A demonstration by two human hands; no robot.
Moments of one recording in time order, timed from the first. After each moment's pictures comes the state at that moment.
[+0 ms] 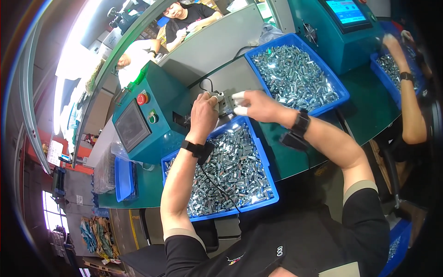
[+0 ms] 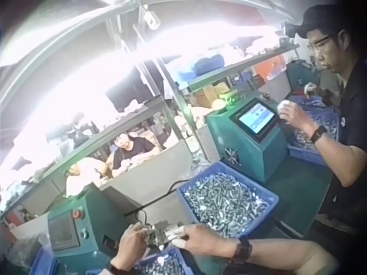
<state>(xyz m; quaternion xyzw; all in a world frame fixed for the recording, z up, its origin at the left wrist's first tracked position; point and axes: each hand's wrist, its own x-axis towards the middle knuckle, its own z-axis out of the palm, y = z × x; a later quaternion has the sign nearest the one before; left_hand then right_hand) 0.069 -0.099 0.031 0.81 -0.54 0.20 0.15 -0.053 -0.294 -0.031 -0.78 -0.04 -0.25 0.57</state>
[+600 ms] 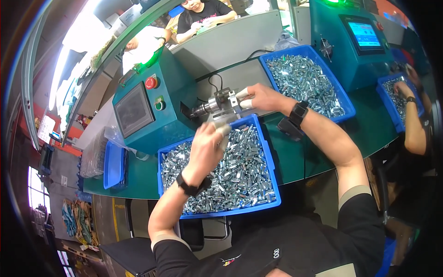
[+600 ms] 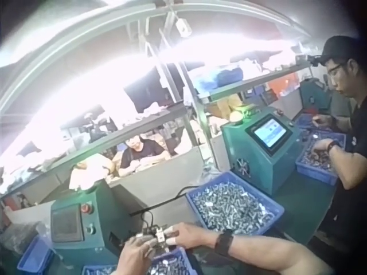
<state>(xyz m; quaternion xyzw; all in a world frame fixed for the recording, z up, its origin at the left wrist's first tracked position) -0.019 -0.022 0.047 0.80 -0.54 0.14 0.22 -0.013 -0.313 0.001 -0.81 -0.11 -0.02 0.57</state>
